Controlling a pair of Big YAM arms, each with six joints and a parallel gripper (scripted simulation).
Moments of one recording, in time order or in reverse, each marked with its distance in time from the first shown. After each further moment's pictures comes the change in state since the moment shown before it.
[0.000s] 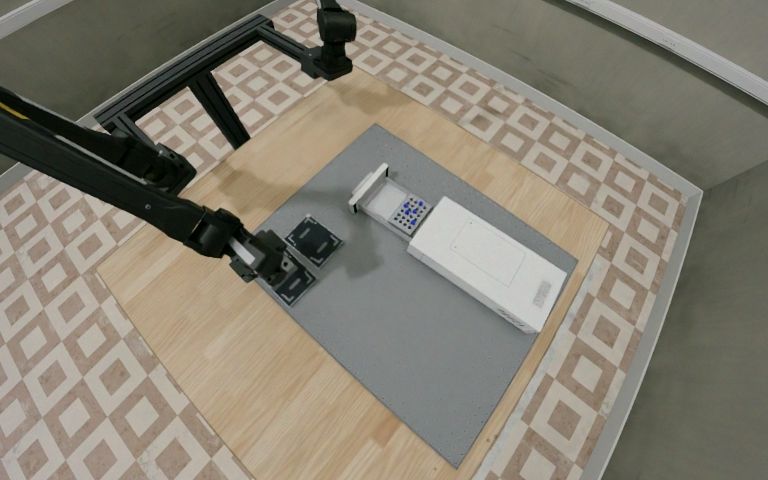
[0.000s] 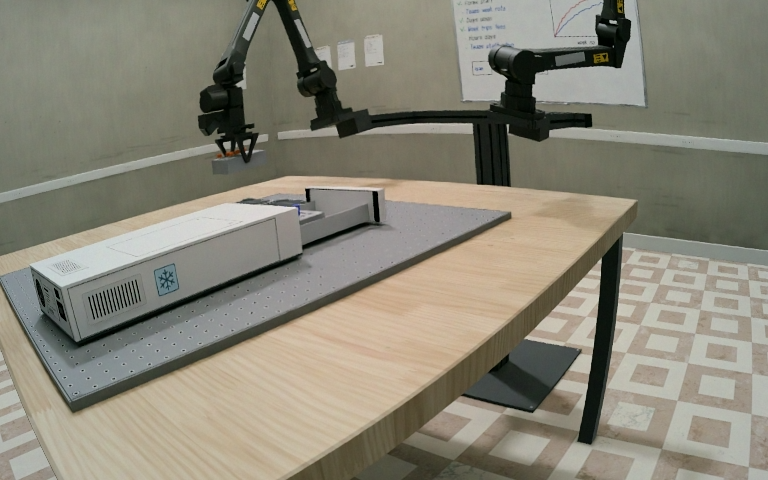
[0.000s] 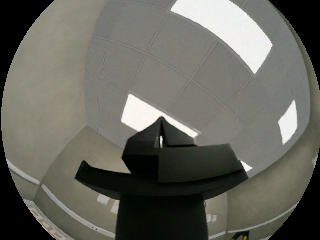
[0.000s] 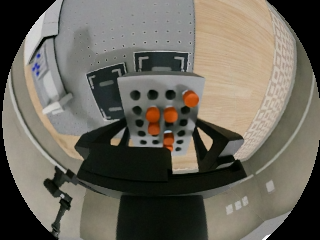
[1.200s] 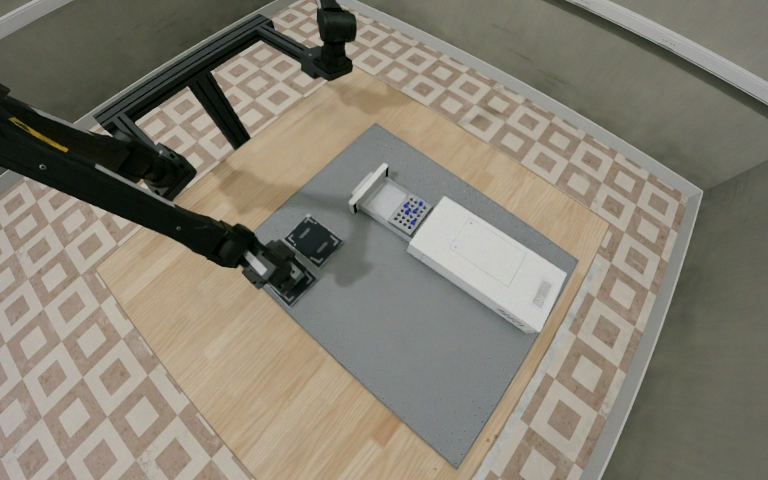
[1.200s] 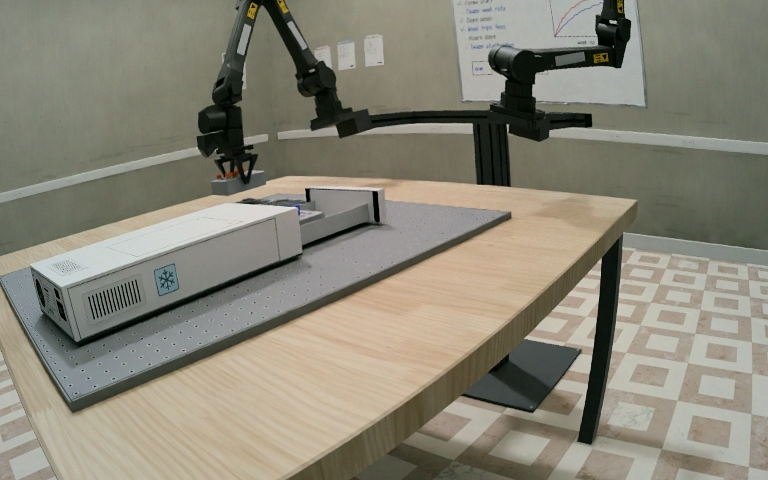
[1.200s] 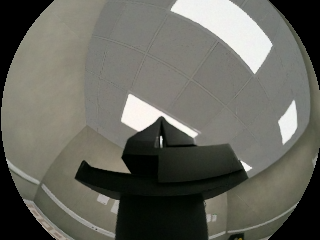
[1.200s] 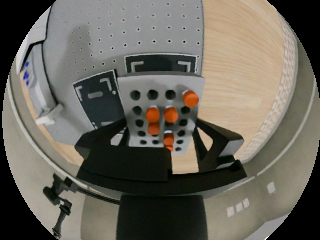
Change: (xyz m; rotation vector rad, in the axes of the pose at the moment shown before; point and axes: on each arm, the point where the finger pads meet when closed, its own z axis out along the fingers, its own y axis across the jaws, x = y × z) left arm 0.000 0.000 0.000 0.000 0.000 0.000; right arm -0.009 -0.001 0.055 -0.003 -0.008 0.007
